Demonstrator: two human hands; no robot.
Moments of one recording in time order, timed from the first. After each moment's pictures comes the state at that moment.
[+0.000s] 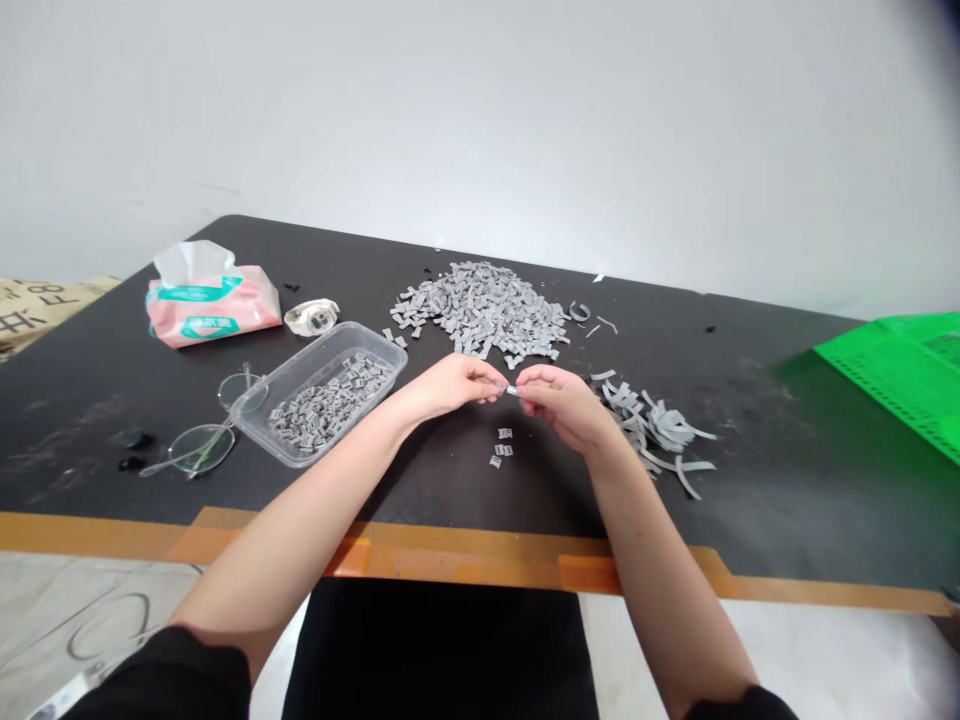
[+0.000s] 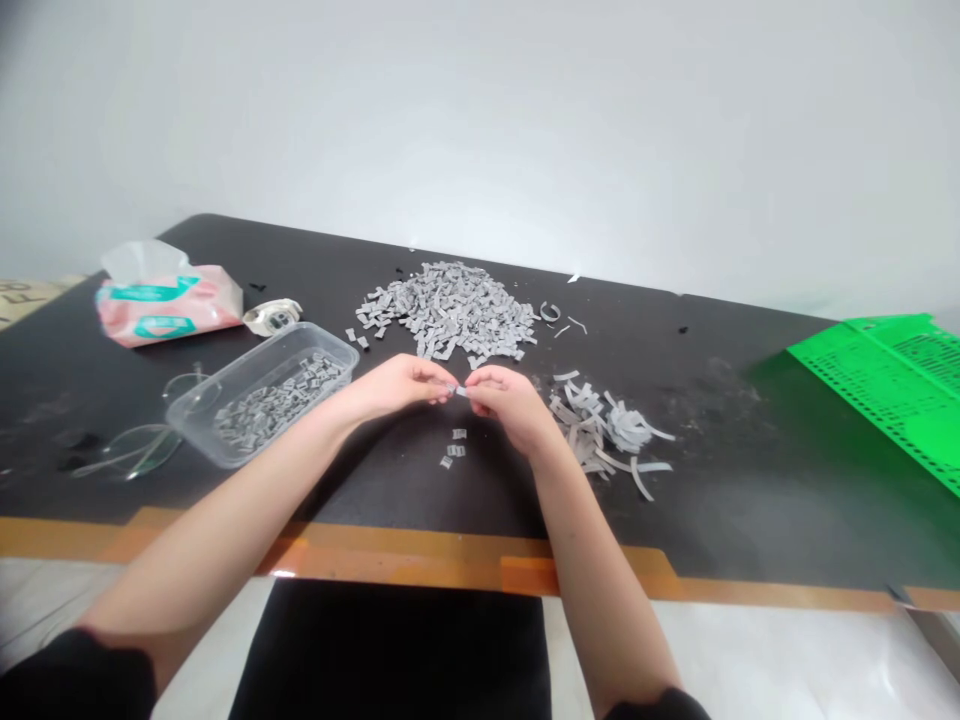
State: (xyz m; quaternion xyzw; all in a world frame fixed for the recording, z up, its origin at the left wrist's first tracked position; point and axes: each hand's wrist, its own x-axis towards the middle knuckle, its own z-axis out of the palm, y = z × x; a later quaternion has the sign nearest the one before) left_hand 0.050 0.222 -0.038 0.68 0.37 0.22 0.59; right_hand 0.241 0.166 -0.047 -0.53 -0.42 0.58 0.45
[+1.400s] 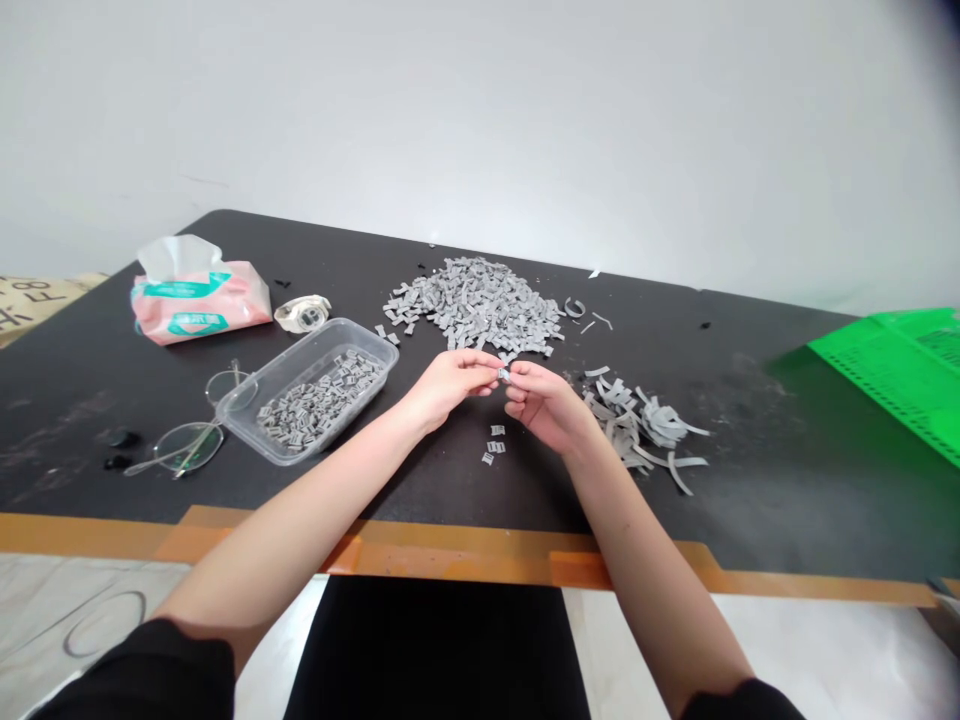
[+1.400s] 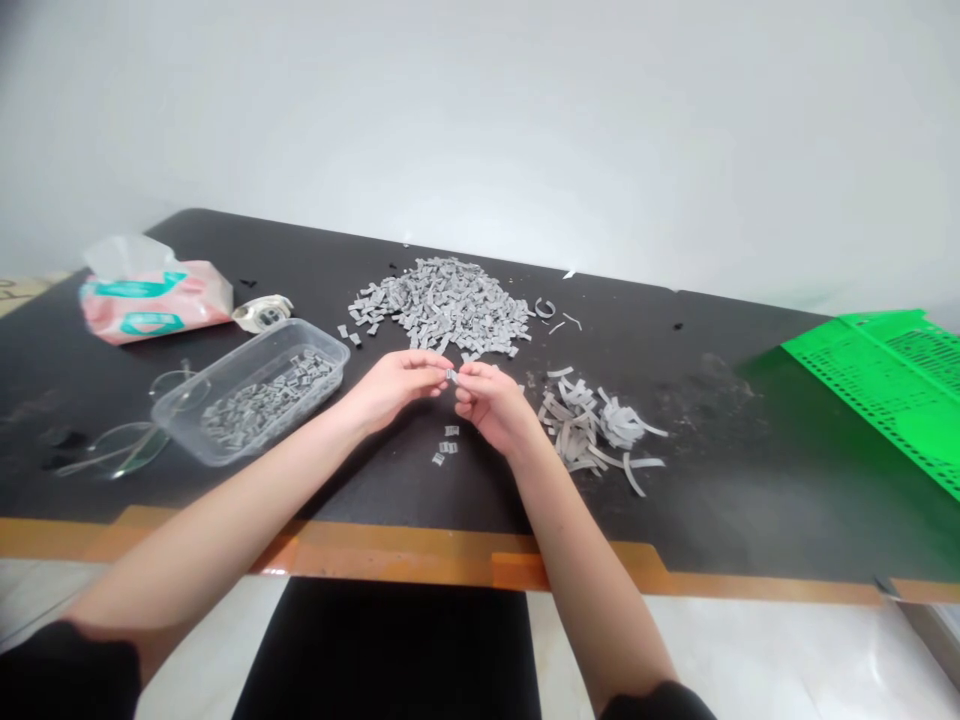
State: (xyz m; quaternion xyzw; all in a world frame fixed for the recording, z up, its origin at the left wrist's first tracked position) left_hand 0.070 0.207 -0.047 0.44 0.40 0.38 0.71; right_hand 0.233 0.167 -0.052 -0.41 -0.28 0.71 0.51
